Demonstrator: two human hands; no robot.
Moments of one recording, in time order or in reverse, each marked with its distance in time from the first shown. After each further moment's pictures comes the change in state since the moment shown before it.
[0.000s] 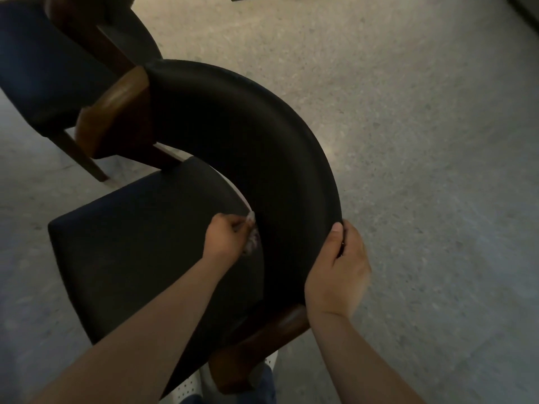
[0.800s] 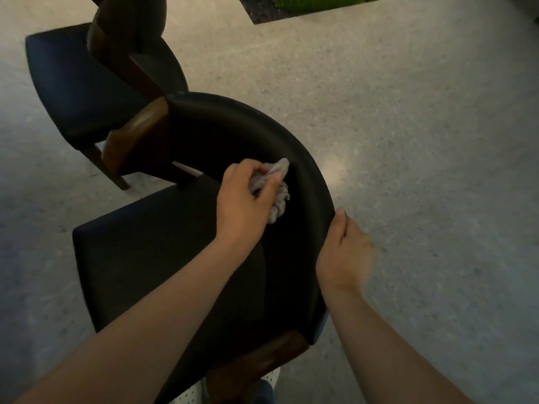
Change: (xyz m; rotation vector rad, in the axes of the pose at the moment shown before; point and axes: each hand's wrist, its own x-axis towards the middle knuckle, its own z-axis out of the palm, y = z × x) left_hand -0.035 0.112 -0.015 -0.025 0.396 0.540; right_hand 0.063 -0.018 0.011 -0.036 -0.148 -0.017
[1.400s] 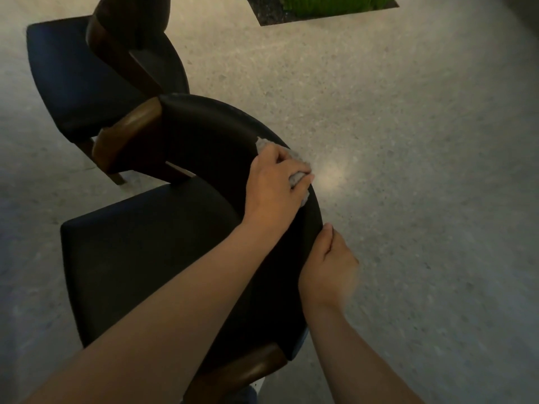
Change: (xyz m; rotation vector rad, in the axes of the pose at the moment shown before) left_hand 0.029 0.029 0.052 0.104 -0.004 0.206; right_hand 0.000 0.001 0.001 -0.053 0.008 -0.045
